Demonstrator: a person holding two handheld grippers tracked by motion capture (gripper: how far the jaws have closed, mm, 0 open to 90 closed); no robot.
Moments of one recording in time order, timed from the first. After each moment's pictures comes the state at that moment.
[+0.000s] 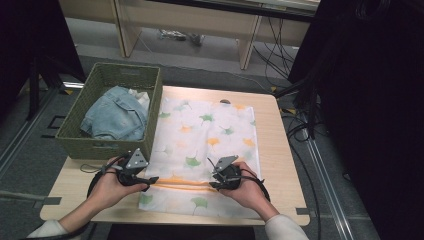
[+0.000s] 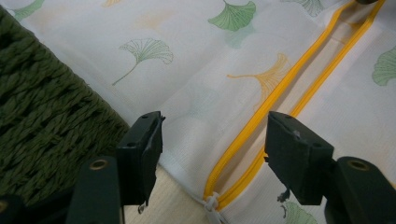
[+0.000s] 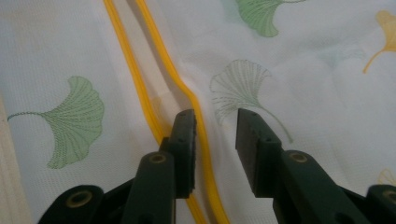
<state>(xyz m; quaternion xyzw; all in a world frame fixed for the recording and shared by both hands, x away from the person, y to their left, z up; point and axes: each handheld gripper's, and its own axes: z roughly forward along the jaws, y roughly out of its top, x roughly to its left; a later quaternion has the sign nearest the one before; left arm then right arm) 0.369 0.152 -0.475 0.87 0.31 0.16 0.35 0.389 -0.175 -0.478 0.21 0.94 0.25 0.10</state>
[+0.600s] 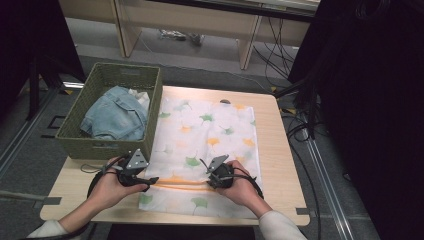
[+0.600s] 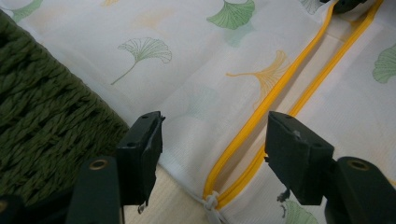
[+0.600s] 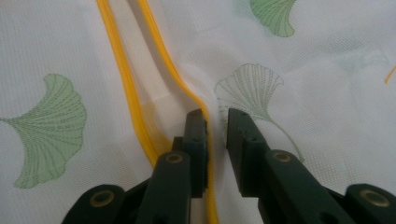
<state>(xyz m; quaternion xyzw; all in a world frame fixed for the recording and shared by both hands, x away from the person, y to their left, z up) 0.368 0.151 -0.476 0.87 0.31 0.16 0.35 0.398 -0.160 -0.487 0.20 0.95 0.22 0.11</state>
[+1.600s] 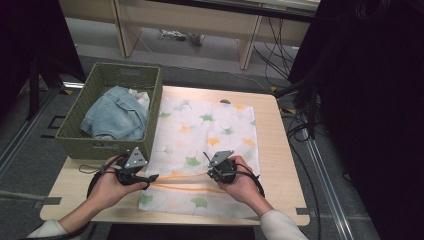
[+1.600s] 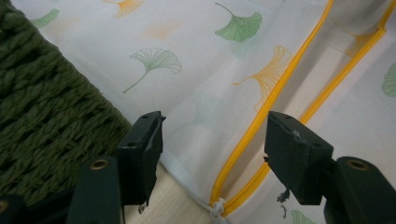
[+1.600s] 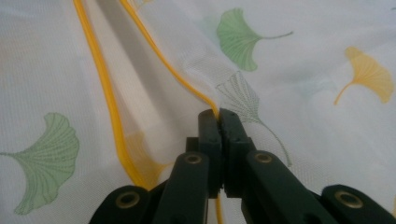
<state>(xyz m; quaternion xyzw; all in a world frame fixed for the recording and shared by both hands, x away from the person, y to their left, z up) 0.369 0.153 -0.472 0.86 0.32 0.18 0.37 0.399 -0.162 -0.466 0.21 0.93 0.26 0.14</state>
